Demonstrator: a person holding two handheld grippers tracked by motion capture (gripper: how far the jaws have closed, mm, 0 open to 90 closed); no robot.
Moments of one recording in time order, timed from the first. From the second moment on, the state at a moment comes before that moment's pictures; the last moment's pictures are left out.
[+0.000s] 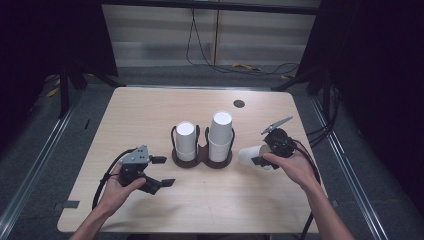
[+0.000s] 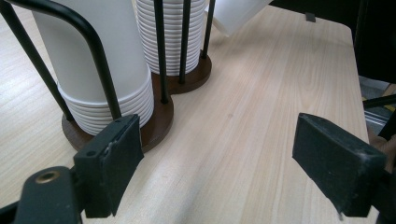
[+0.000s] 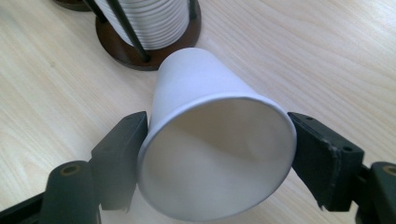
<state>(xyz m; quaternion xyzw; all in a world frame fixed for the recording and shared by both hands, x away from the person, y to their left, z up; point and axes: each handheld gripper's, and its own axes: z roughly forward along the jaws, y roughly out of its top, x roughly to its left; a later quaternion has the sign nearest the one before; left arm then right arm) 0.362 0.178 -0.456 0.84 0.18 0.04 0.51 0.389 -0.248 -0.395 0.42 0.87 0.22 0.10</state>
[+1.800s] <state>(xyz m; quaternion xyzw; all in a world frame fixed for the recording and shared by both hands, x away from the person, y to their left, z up) 0.363 0.180 -0.457 0.84 0.18 0.04 0.51 0.452 -0.212 -0.407 0.45 0.88 0.12 0.10</state>
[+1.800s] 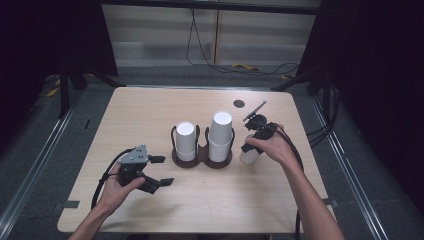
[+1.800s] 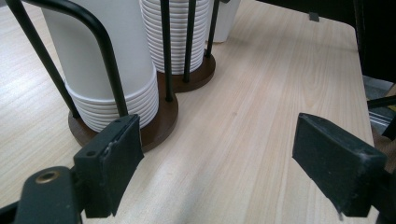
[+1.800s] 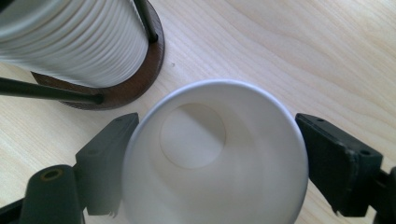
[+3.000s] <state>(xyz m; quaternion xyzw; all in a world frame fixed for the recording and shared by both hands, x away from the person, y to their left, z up) 0.365 0.180 -0.456 0.84 0.18 0.04 0.51 0.439 -0.221 -0.396 0.46 0.85 0.24 0.13</state>
